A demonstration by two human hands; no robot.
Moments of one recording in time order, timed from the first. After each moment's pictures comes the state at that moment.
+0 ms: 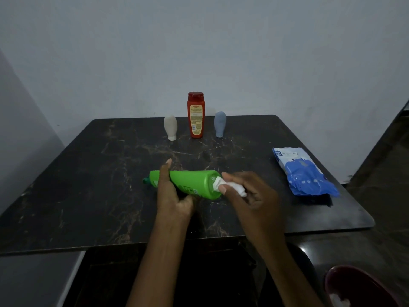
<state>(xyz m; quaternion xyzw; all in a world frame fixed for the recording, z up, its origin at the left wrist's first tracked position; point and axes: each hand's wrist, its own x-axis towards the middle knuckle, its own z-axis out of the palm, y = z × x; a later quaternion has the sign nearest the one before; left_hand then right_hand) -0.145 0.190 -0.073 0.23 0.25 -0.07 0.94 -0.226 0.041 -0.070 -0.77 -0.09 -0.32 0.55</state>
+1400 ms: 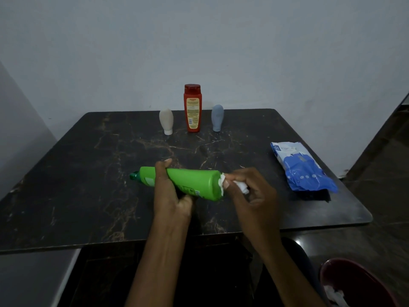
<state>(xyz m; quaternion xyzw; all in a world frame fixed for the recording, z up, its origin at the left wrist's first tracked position) -0.152 0.182 -0.071 0.26 0.24 -0.02 0.93 -0.222 0.040 -0.081 -0.76 -0.08 -0.34 0.55</state>
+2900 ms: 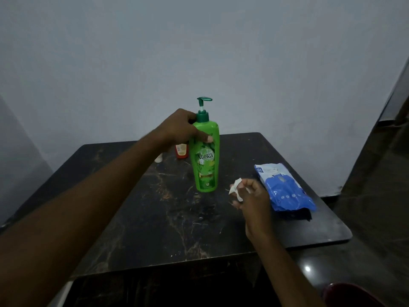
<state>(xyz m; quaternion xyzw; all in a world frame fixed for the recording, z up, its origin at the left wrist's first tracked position) -0.047 0.145 0.076 0.88 -0.18 -0.03 0.44 -0.164 -0.015 -0.095 -0.60 0.19 -0.19 0.75</state>
